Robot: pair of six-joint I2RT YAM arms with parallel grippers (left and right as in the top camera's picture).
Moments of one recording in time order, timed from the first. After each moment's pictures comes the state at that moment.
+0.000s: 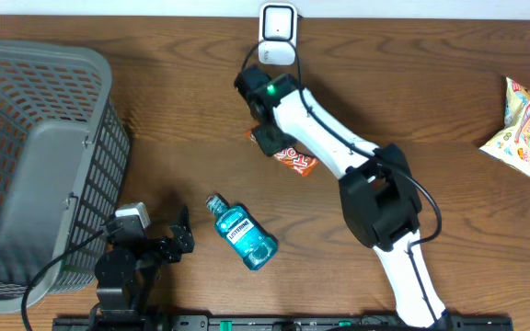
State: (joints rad) left arm -0.02 0.02 0.15 -0.53 0.10 -0.32; right arm 0.63 2.35 2.03 -1.17 0.16 0.15
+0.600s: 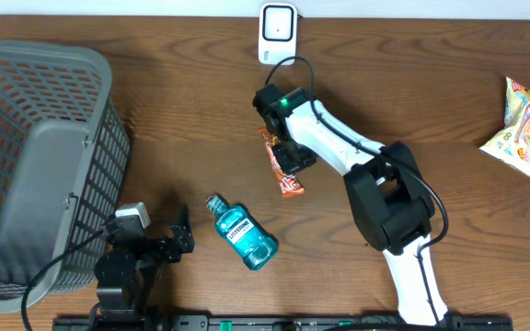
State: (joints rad) left arm -0.02 0.02 0.15 -0.53 0.10 -0.32; right arm 0.59 2.29 1.76 -1.13 0.18 0.21
